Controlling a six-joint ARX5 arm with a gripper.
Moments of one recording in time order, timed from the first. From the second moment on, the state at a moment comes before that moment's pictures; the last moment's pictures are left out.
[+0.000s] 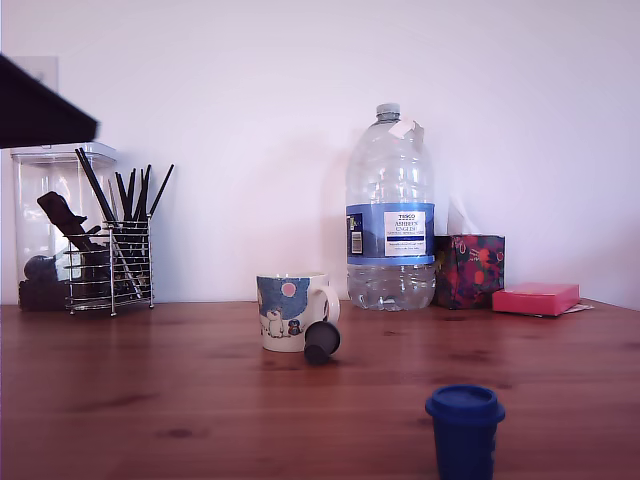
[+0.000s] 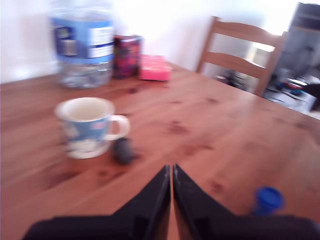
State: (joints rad) arm -0.50 0.59 0.21 0.18 0.39 -0.09
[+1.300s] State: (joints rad) arm -0.94 1.20 0.21 0.55 0.30 0.03
